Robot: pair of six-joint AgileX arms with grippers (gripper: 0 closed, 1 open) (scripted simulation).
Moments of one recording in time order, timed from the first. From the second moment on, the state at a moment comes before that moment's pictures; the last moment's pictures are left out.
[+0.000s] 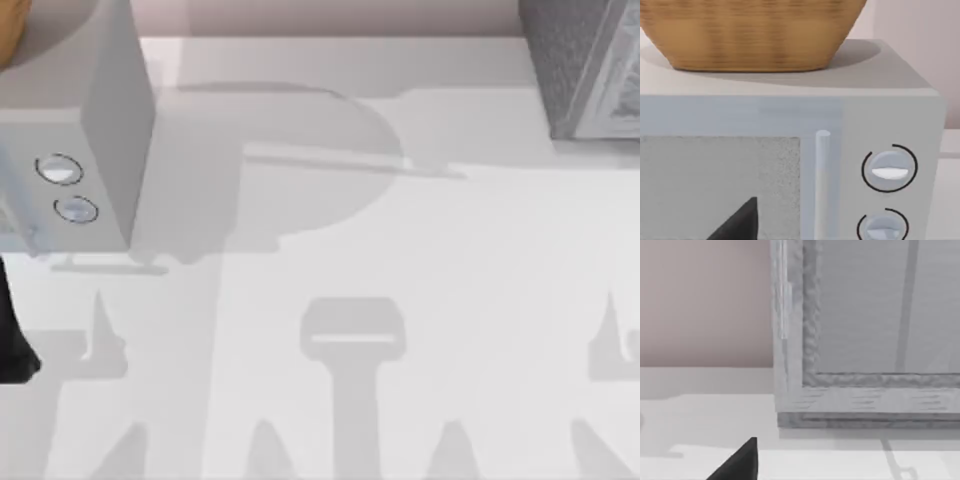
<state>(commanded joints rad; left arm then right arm) 0.00 0.00 0.00 0.00 0.00 0.00 0.00 0.00 0.00 0.00 0.00 0.00</state>
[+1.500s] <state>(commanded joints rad) 0.00 0.00 0.00 0.00 0.00 0.00 0.18 1.28 1.67 -0.40 0.19 0.01</state>
